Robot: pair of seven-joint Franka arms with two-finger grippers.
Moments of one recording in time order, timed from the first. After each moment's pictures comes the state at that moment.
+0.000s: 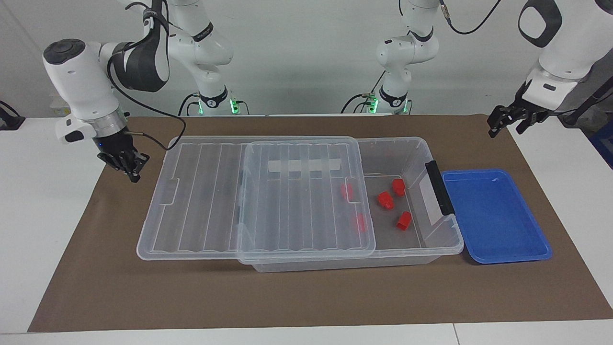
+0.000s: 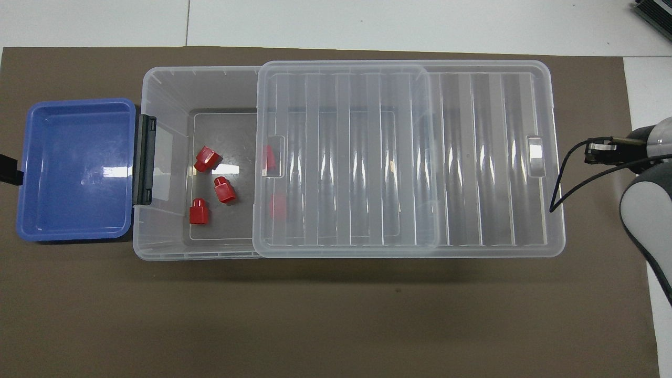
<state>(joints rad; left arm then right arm) 0.17 0.00 -0.06 -1.59 0.07 1.57 0.10 -0.17 0.03 0.05 -1.91 -0.02 2.10 0.11</state>
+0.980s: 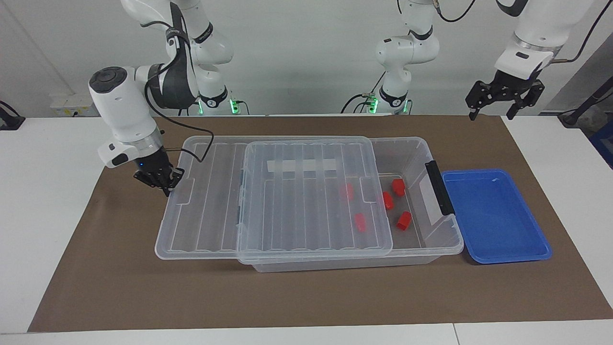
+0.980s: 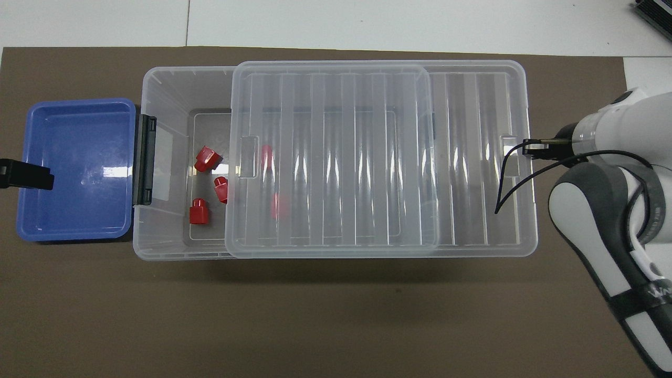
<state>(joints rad) 0.02 -0.10 -0.08 -1.61 0.05 1.54 0.10 -0.04 0.09 0.07 -1.91 0.02 2.15 0.08</state>
